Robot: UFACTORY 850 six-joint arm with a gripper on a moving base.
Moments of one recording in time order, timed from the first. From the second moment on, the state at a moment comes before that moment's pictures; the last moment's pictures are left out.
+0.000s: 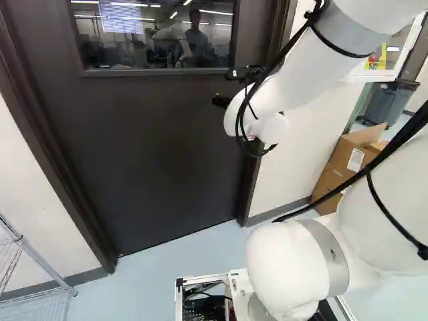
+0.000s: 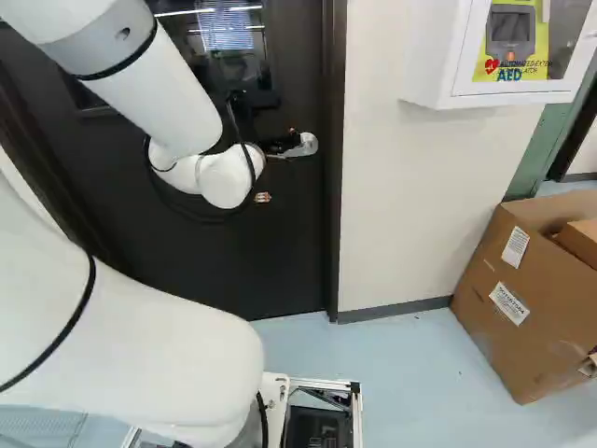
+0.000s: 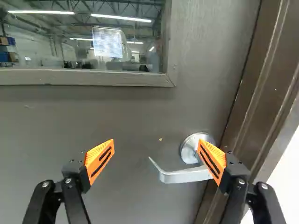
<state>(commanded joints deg) 0.3 15.8 -24.6 -3.3 50.0 0.0</state>
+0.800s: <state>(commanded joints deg) 0.3 12.7 -27.4 -4.9 50.0 0.0</state>
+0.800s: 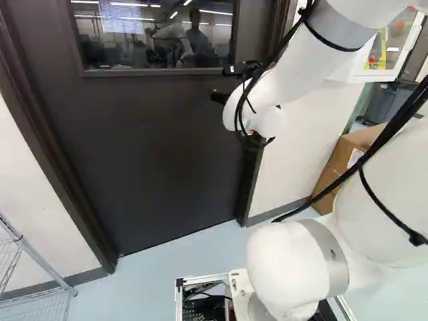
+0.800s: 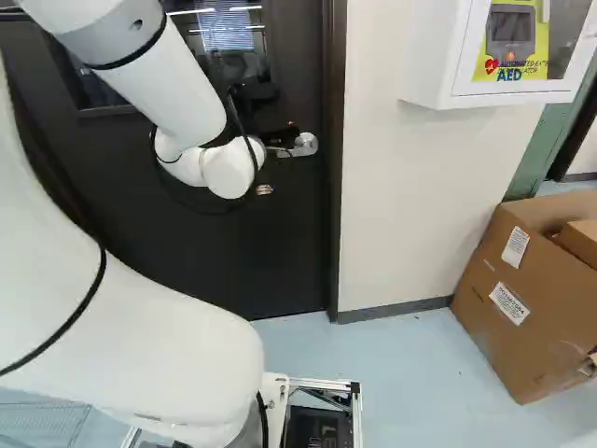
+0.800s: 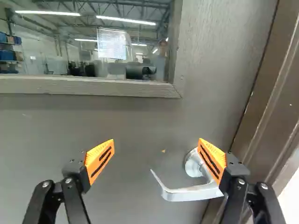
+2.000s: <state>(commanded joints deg) 0.3 5.9 -25.8 -5.6 50.0 0.0</state>
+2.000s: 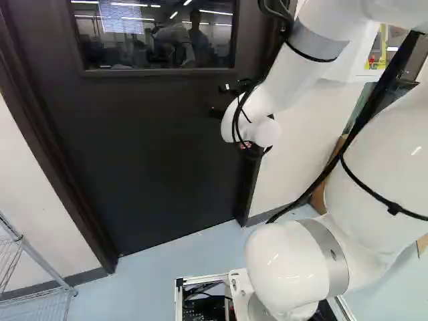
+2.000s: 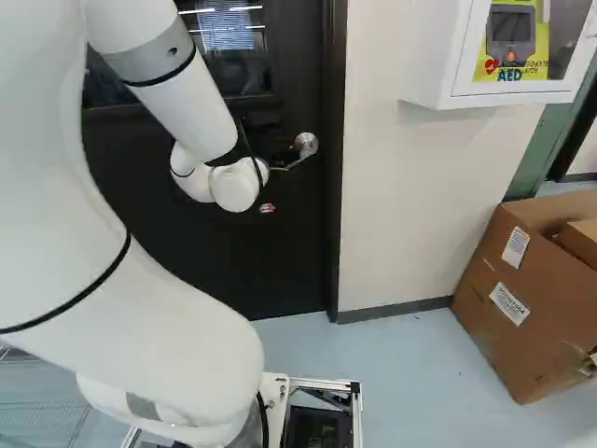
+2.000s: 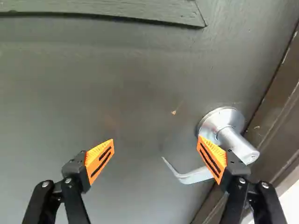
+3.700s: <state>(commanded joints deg) 0.3 -5.8 -27.8 -5.8 51.3 0.0</state>
